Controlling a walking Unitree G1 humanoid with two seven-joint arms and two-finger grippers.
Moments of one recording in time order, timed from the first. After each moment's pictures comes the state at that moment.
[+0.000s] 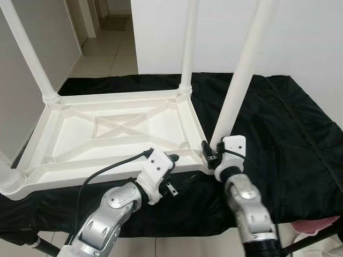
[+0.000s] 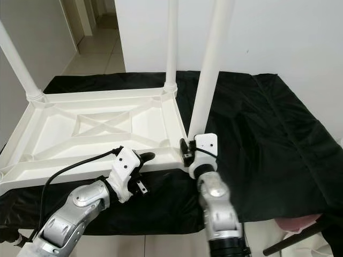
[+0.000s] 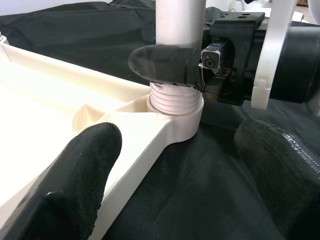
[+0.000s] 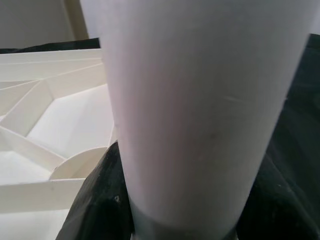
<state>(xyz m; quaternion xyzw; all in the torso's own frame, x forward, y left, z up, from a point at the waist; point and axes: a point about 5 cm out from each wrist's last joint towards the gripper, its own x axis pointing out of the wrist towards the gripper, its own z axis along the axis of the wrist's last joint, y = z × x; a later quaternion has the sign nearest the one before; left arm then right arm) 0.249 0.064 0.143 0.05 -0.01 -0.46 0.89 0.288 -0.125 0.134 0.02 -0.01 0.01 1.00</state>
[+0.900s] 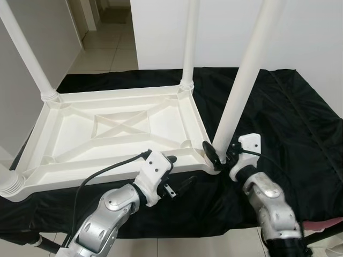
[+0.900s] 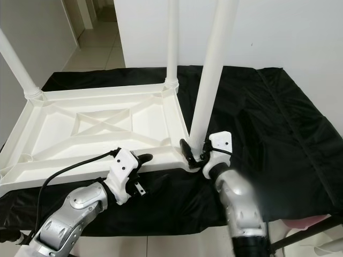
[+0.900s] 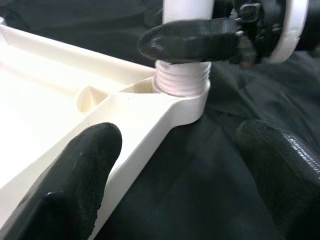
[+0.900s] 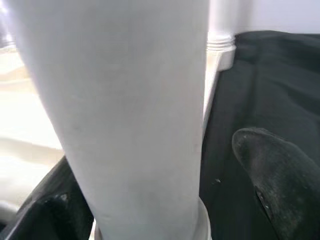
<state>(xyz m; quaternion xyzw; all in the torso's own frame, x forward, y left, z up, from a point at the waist) 0.245 0.069 0.140 0.06 0.00 -0.46 0.89 0.294 -0.174 0.146 -0.02 -0.03 0.23 0.97</state>
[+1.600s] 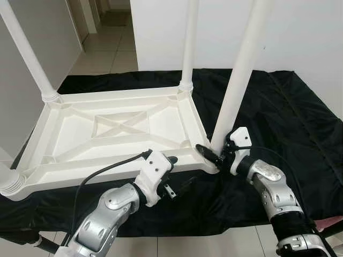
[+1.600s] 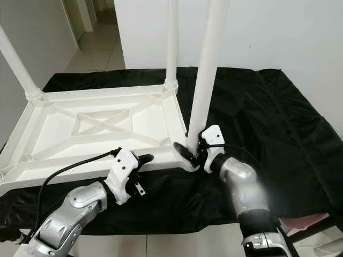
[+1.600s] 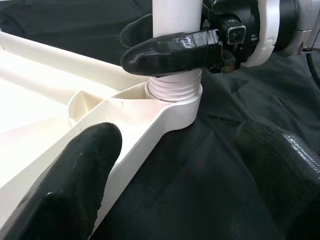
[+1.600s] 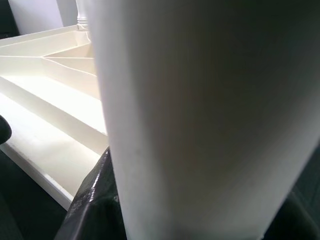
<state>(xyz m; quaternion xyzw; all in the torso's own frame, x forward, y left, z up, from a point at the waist) 0.245 0.066 0.141 0.05 0.00 -0.46 0.89 0.318 -0.165 0.142 -0.08 -0.03 0.37 0.93</state>
